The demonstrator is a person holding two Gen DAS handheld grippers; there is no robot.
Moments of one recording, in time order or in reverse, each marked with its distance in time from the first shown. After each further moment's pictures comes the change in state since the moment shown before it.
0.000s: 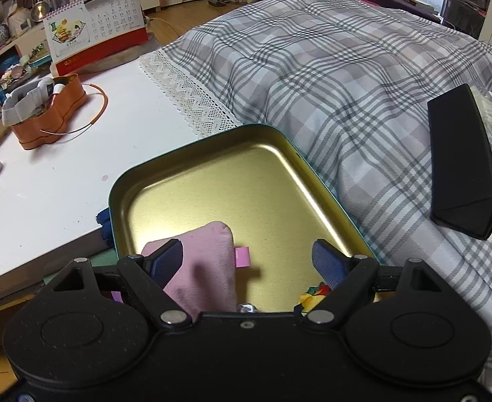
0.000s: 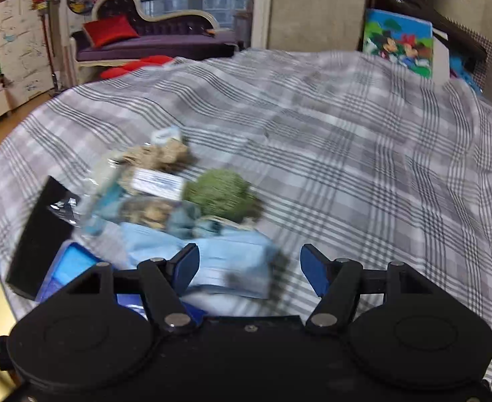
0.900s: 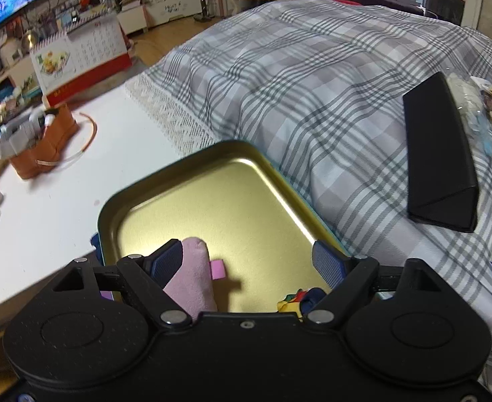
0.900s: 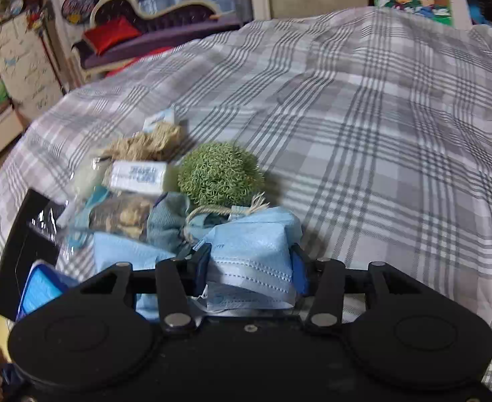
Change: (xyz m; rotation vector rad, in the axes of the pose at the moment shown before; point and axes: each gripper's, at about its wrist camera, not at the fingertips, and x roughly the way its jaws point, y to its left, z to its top) left arm -0.014 -0.035 0.002 0.102 -0.054 0.026; right arm 0.080 -0.016 -0.003 0.125 0.034 0.126
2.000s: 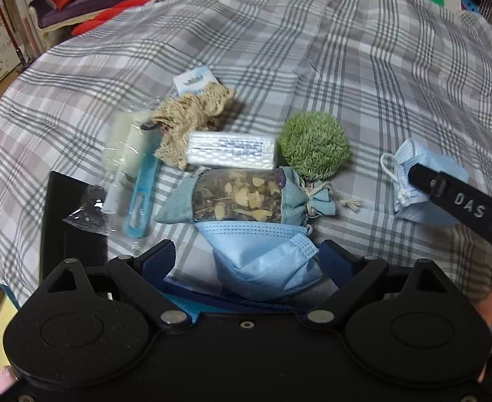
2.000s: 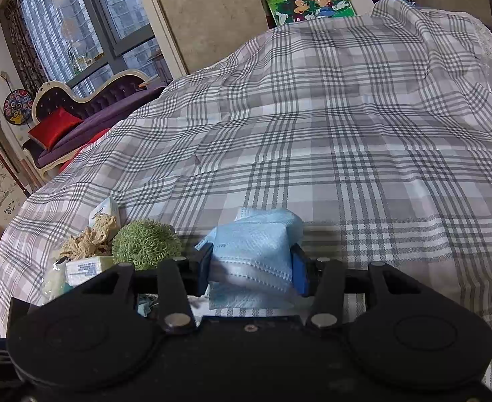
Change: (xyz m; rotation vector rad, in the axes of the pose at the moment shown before) left arm -0.037 -0.281 0.064 0.445 0.102 -0.403; right arm -0.020 -0.058 0.000 0.319 -0.160 -0.079
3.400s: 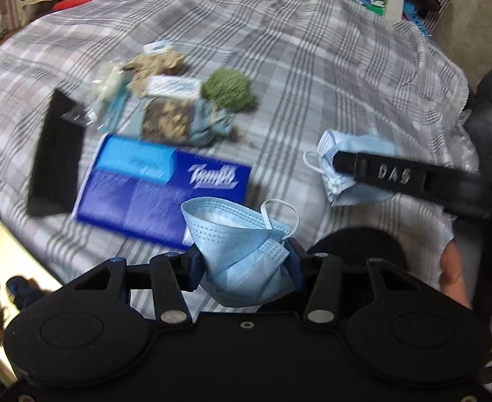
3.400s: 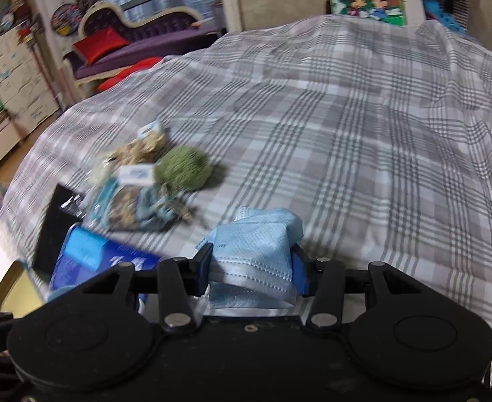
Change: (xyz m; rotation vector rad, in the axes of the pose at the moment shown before) left arm -0.108 -0.022 -0.101 -0.071 -0.005 -0.197; right arm -0.115 -0.005 -0.007 -0.289 0.197 0.073
